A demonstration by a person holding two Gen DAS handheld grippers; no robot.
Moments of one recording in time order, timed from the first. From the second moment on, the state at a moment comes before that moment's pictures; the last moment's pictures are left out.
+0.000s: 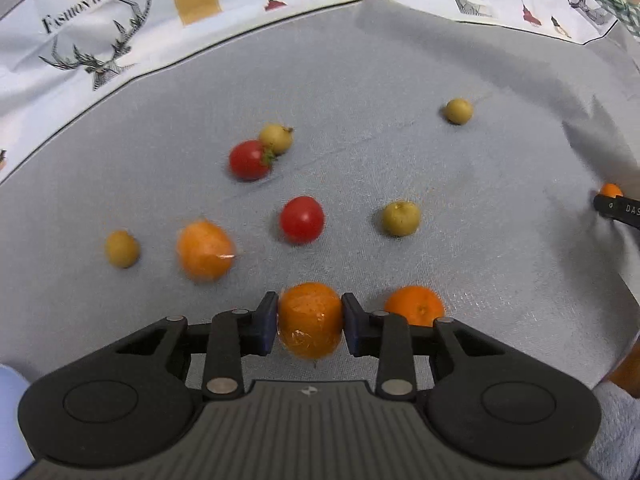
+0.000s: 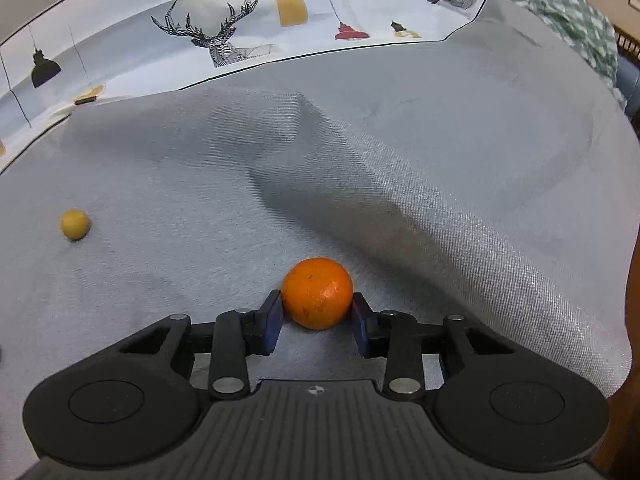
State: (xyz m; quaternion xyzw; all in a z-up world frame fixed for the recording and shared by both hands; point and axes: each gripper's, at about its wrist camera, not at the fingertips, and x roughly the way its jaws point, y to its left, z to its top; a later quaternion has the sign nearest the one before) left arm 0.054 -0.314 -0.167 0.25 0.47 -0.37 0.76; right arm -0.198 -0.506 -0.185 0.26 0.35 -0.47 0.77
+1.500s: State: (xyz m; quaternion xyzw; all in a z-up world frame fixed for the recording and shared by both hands) left arm -0.045 0.081 -0.012 0.11 0.49 -0.21 0.84; right arm -0.165 -0.076 0.022 0.13 0.34 -0.06 0.93
